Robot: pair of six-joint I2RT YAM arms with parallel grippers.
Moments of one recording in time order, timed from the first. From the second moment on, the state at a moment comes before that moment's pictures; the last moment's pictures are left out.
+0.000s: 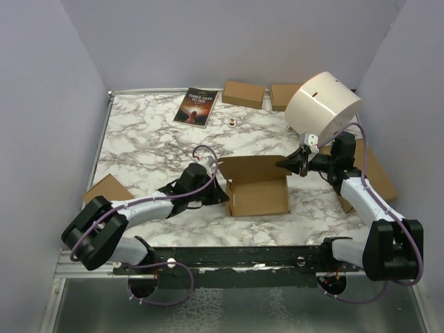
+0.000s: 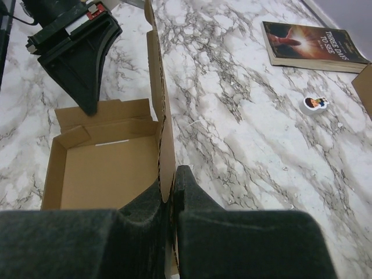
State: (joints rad) left arm -0.73 1.33 0.50 0.18 0.25 -0.86; right arm 0.02 1.21 0.66 0.09 -1.24 -0.56
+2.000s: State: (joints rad) left arm -0.61 1.46 0.41 0.47 0.39 -0.88; right arm 0.02 1.24 0.65 0.12 -1.23 -0.54
